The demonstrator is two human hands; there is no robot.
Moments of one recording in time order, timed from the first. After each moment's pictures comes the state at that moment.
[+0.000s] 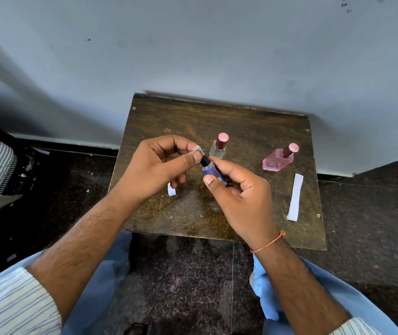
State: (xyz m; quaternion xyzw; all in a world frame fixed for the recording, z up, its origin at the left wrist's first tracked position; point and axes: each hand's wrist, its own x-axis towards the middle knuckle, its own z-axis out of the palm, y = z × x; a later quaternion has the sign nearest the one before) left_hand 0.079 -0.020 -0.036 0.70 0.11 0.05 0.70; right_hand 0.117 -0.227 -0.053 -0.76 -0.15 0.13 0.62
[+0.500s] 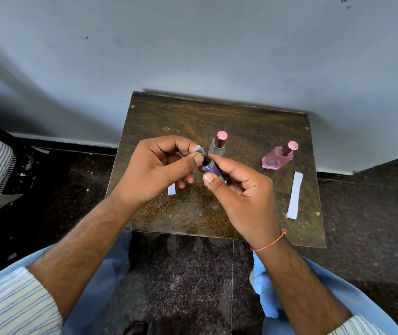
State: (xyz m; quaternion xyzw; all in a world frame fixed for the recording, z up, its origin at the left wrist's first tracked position) left_hand 0.075 -0.025 -0.036 0.69 0.05 0.08 0.72; right_hand 0.118 -0.230 -0.048 -0.71 -0.18 0.13 0.67
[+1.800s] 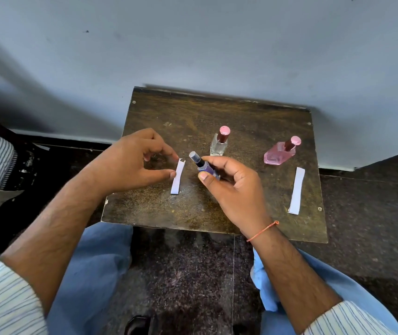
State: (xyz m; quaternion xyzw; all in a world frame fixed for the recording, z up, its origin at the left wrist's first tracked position) left_hand 0.067 0.043 -0.039 0.93 0.03 -0.05 0.36; right_hand 0.121 -0.217 -0.061 -0.74 -0.14 0.20 0.62
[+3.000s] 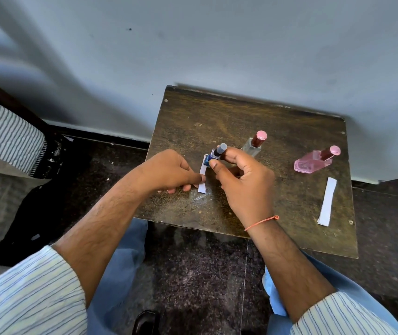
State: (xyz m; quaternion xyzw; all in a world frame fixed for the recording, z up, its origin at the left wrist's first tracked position) left_hand 0.072 0.029 -0.053 0.82 0.26 -0.27 0.44; right_hand 0.117 -0.165 -0.070 -0.84 -0.14 0.04 0.51
